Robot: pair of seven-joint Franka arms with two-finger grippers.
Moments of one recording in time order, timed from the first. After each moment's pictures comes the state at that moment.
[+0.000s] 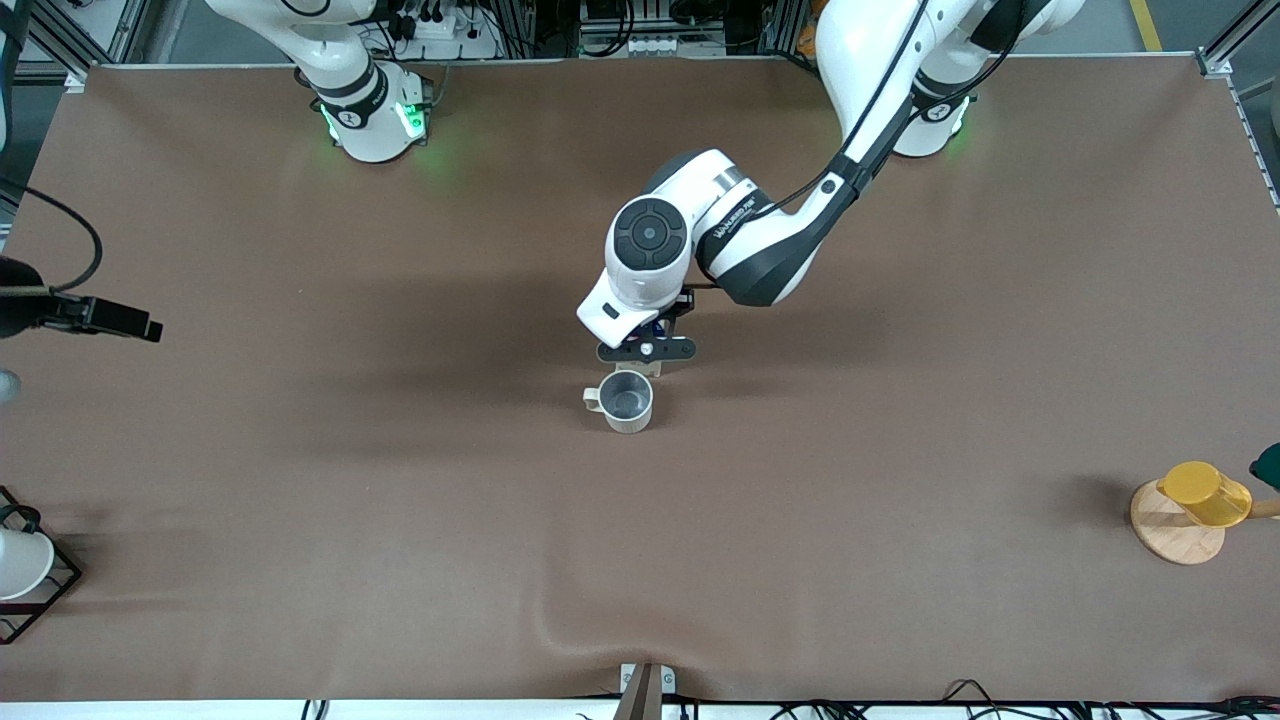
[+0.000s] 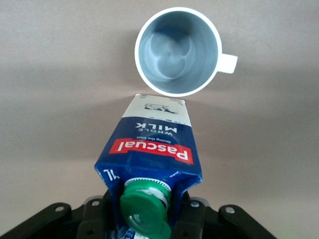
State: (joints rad) left arm -0.58 0.70 -0.29 -1.31 0.00 1.90 -0.85; right arm -0.03 0.23 -0.07 -1.36 0.06 1.44 0.04
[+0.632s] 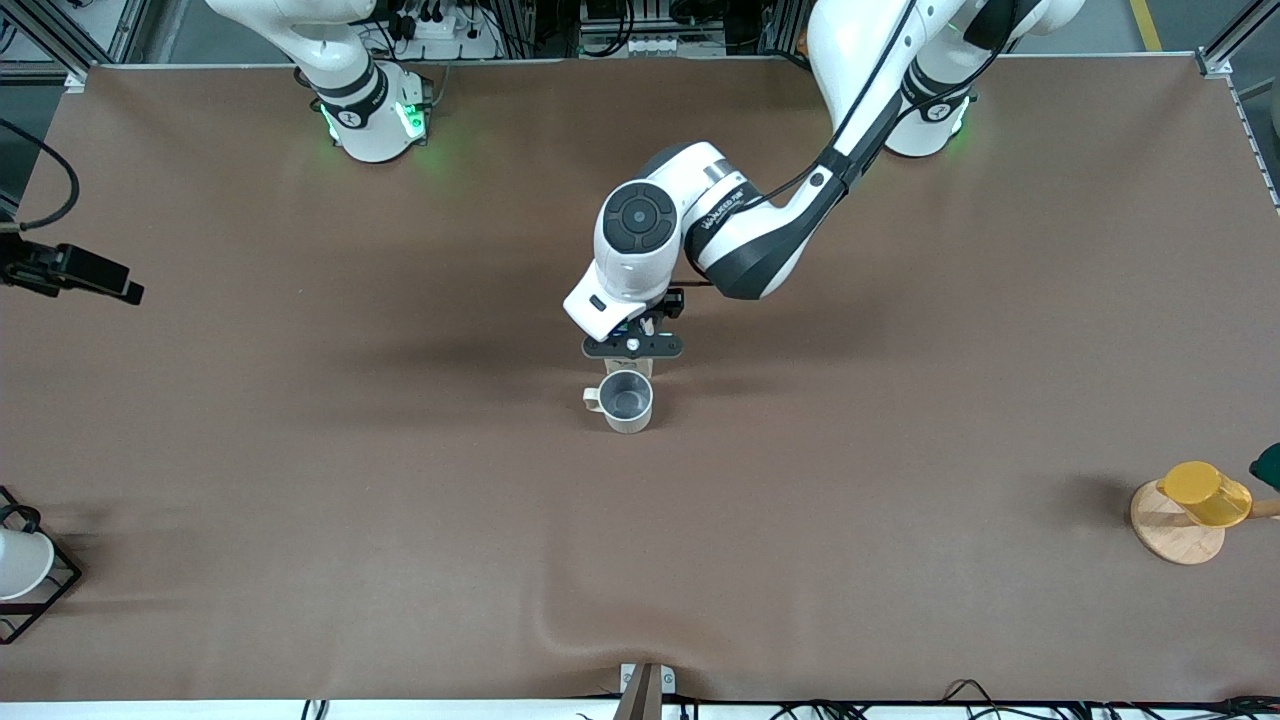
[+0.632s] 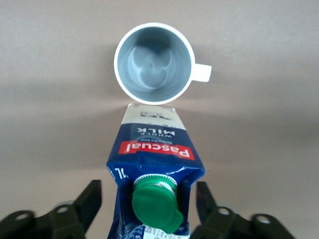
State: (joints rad) left arm -0.61 0.69 -0.28 -1.28 0.02 1.95 -0.85; right arm -0.03 0.11 -0.06 -1.43 0.05 1.45 0.03
